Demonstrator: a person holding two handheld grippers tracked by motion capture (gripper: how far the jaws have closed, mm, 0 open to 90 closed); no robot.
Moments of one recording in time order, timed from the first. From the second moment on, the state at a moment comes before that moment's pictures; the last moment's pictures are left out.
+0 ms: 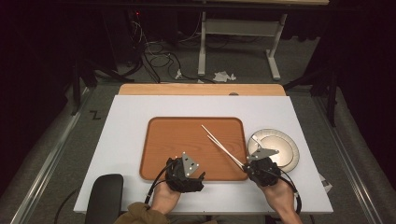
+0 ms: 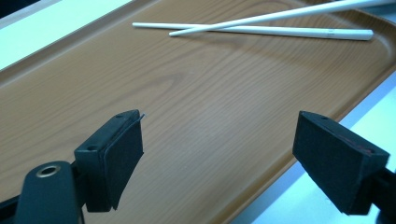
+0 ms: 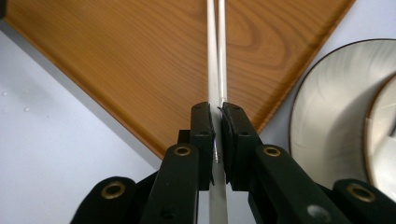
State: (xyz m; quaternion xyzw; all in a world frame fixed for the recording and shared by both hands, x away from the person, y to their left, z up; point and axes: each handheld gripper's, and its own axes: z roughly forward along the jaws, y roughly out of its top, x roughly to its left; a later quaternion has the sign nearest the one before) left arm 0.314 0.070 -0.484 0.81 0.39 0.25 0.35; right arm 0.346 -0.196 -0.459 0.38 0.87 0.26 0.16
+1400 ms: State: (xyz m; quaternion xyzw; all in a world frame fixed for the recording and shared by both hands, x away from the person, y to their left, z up) left arm 0.289 0.101 -0.484 0.78 0.46 0.28 0.34; right arm 0.386 -0.149 -0.487 0.34 0.91 0.21 0.14
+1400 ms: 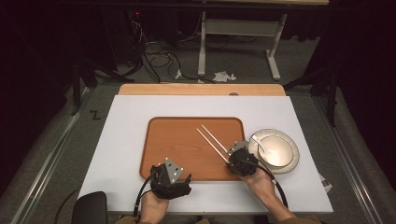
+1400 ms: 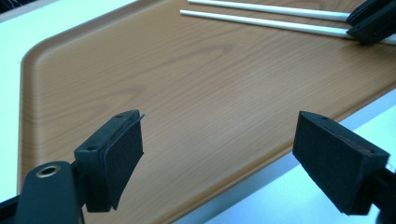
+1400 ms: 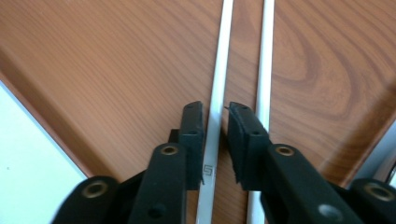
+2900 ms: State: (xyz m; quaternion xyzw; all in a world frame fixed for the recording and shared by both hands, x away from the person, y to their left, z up) left arm 0.287 0.103 -0.477 0.77 0.45 0.28 0.36; right arm 0.374 -0.213 -0.449 0.34 0.86 0.33 0.16
